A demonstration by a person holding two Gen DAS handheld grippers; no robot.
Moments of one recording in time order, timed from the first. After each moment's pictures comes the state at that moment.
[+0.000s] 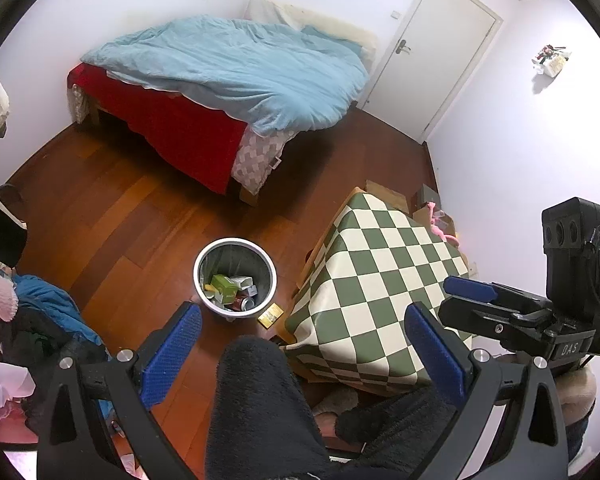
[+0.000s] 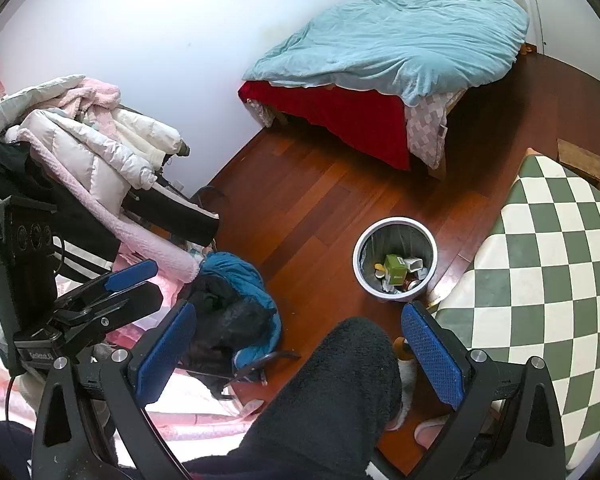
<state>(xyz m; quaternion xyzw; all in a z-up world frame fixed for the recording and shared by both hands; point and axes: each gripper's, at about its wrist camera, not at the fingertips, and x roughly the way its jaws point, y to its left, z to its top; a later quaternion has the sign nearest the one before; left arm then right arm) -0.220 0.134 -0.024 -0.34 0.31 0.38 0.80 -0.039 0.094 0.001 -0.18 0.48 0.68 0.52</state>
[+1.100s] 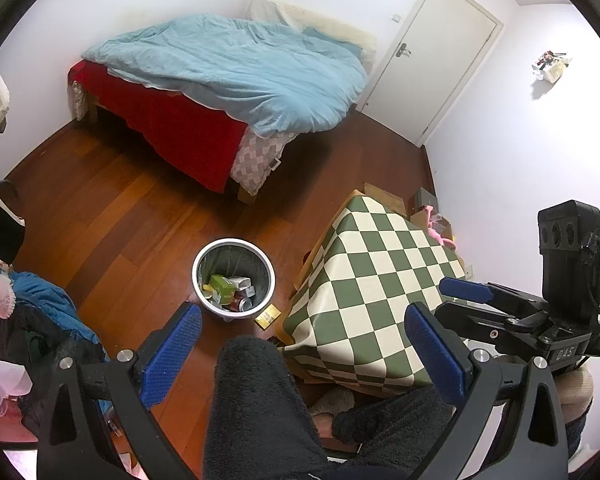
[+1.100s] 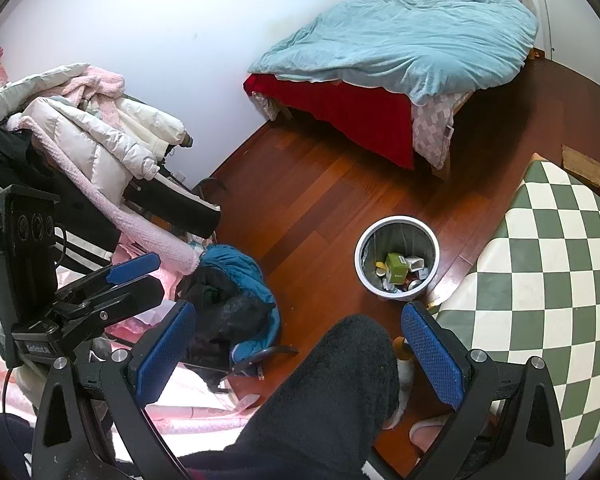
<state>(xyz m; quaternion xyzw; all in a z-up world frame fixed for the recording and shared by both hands) -0.216 0.131 -0.020 -0.35 0.30 0.38 0.80 -0.040 0.095 0.003 -0.19 0.48 0.69 0.51</state>
